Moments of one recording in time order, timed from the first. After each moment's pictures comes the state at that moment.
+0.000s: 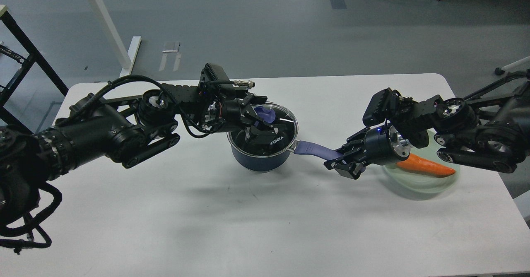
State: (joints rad) left arm -1.11 0.21 -0.04 -0.82 1.85 0.01 -0.49; right arm 1.44 -0.48 -0.66 1.18 -1.47 0.03 0.49
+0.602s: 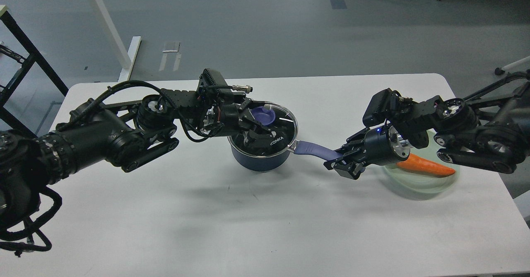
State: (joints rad) left arm -1.09 0.21 -0.04 -0.81 1.85 0.01 -0.49; right arm 1.44 -0.48 -0.66 1.18 -1.46 0.03 0.49
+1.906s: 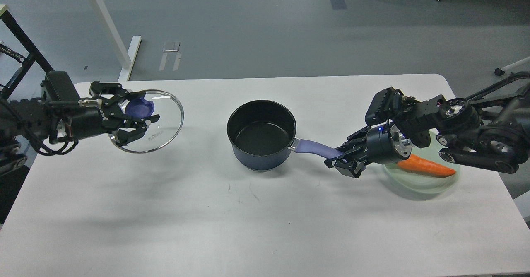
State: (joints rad) left arm -1.06 0.87 0.25 -1.02 1.84 0.43 -0.49; right arm 1.44 -0.49 -0.66 1.18 -1.46 0.01 0.49
